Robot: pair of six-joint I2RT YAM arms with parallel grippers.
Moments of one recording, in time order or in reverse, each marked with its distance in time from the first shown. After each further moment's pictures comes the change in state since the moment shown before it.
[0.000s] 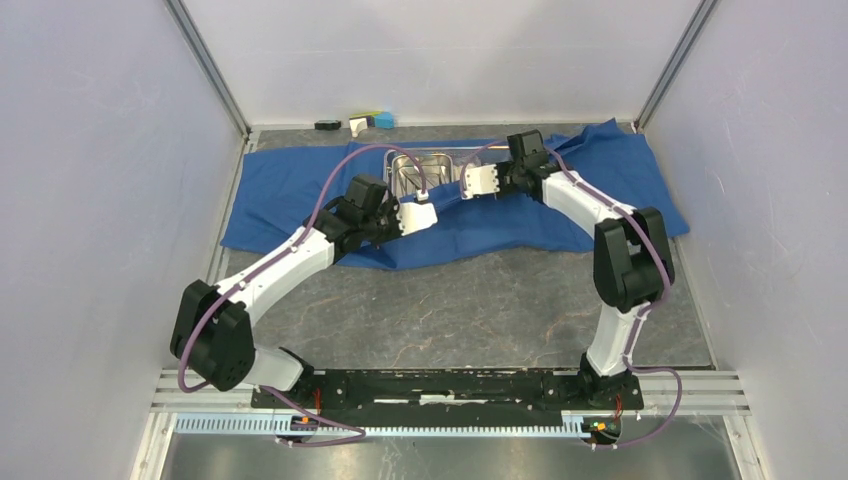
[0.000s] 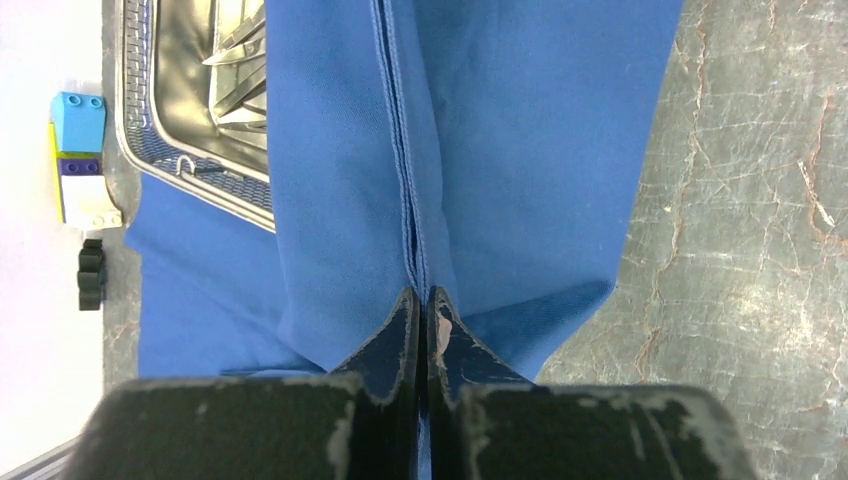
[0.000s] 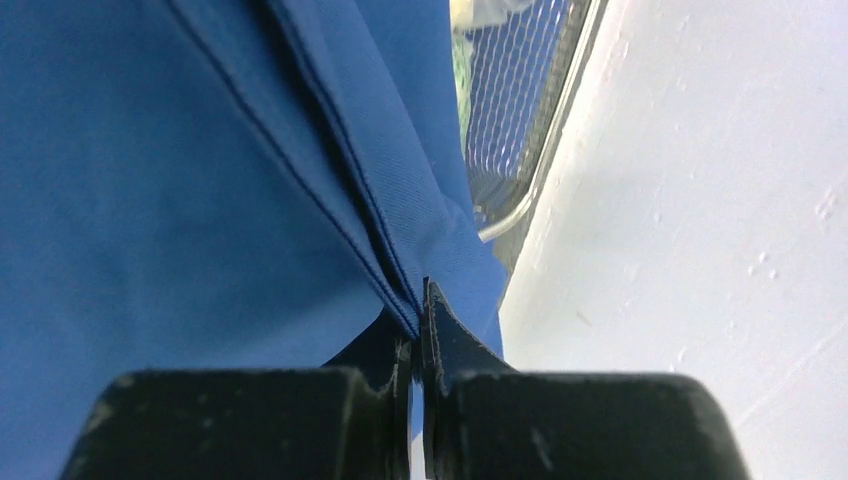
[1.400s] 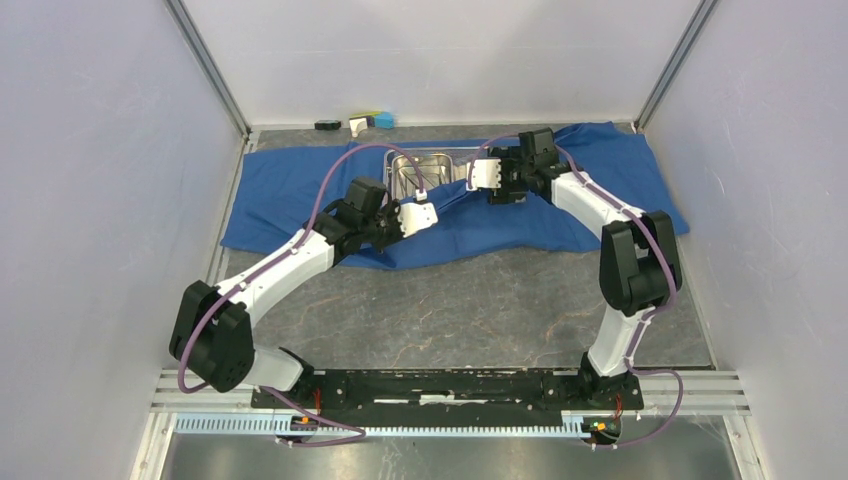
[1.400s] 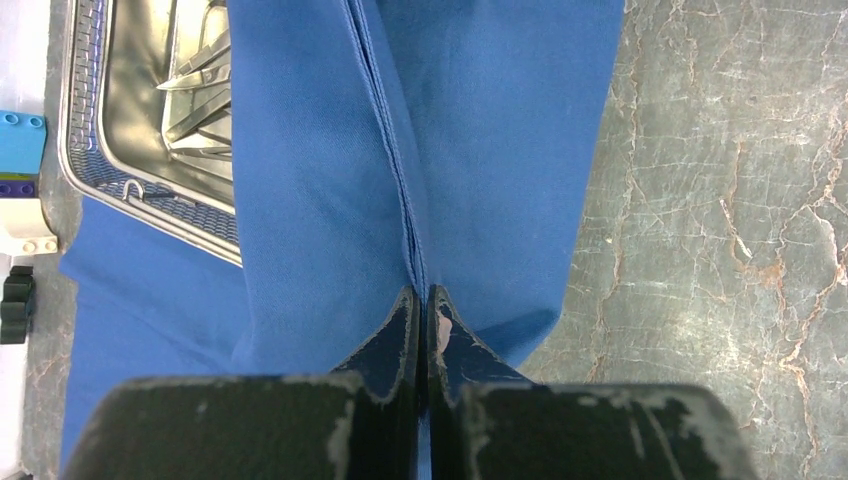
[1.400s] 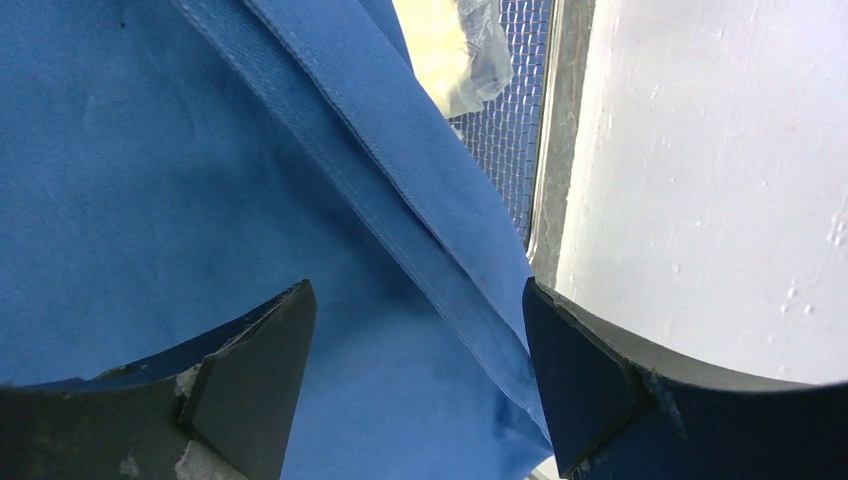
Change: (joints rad) left arm 0.000 -0.006 -0.016 0.014 0.091 -0.074; right arm -0.039 -0.075 -0.068 0.048 -0.248 0.129
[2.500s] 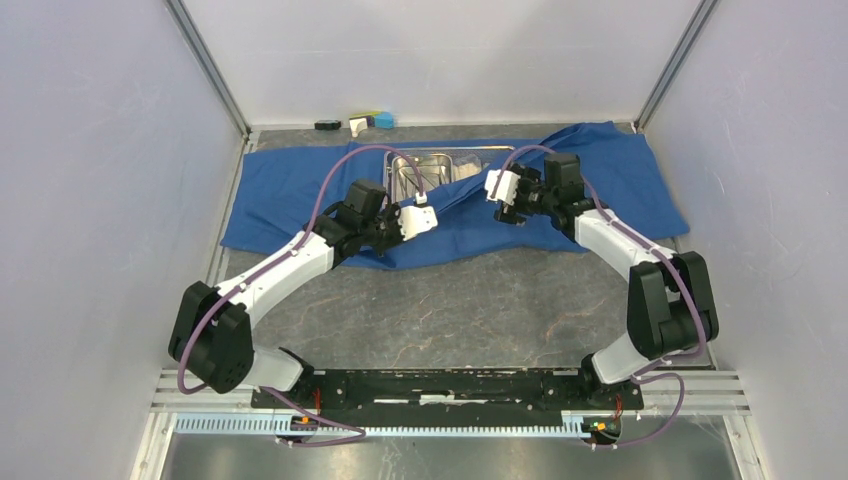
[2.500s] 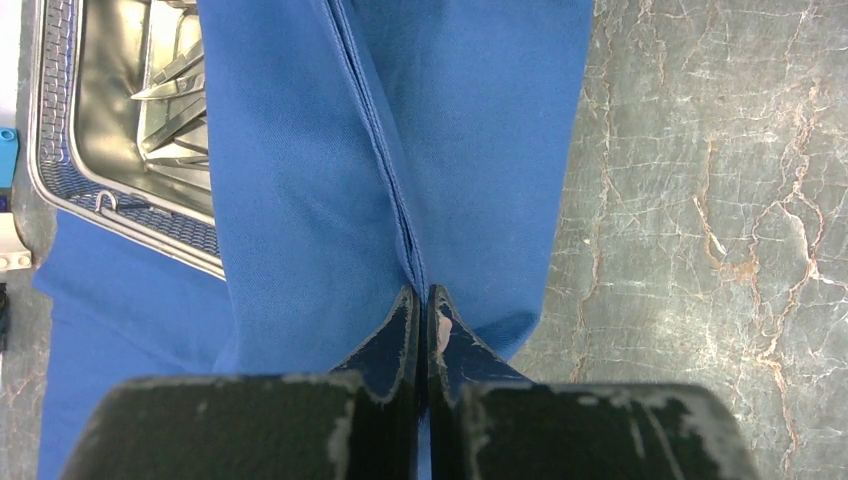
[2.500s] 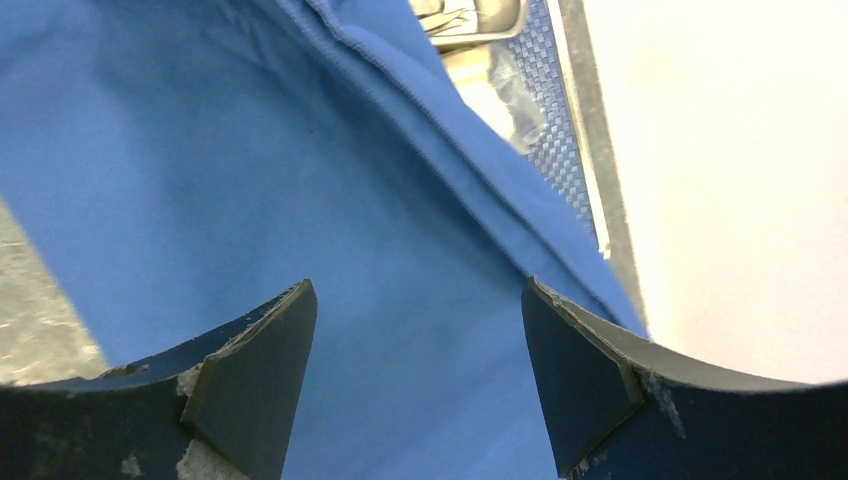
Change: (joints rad) left arm 0.000 -0.006 -0.018 0.004 0.035 -0.001; right arm -0.058 -0.294 -0.388 0.253 -0.276 0.338
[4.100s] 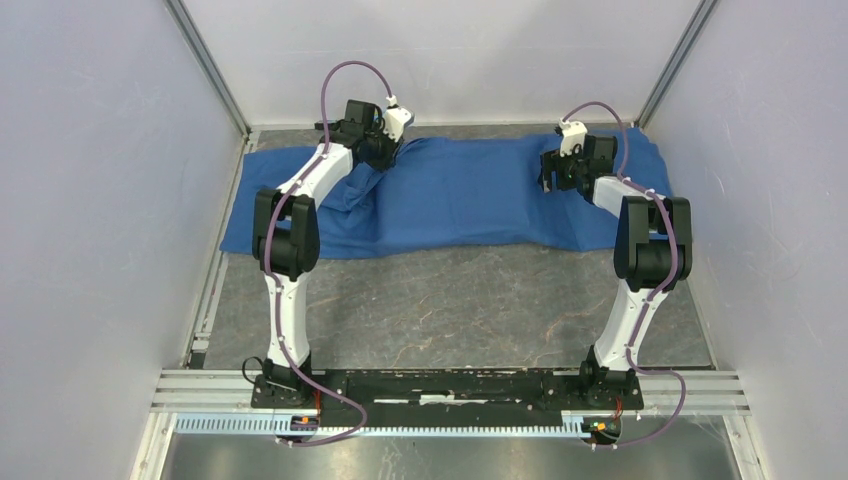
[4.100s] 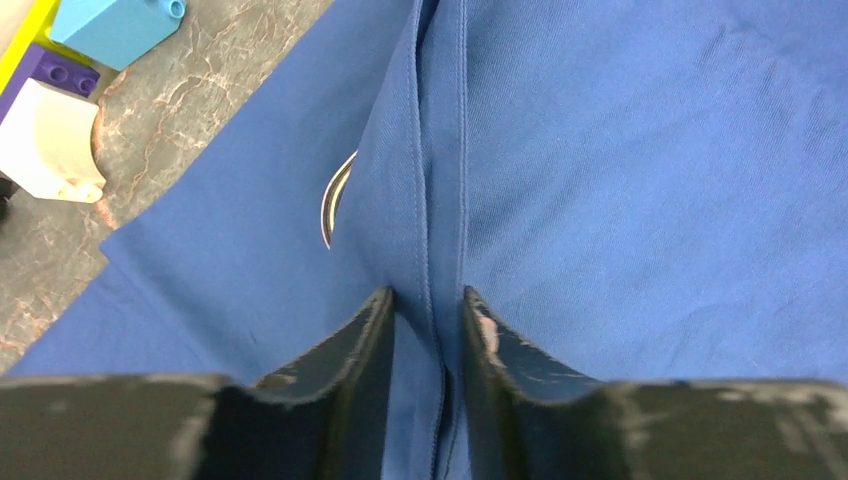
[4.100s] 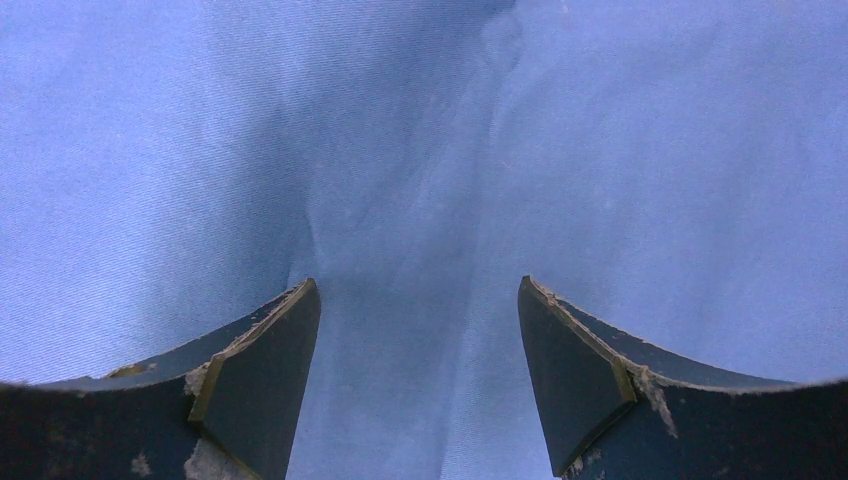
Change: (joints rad) left arm 0.287 0.795 0.880 -0.079 0.010 -0.323; right arm -0.280 0.450 0.321 0.105 0.259 0.811
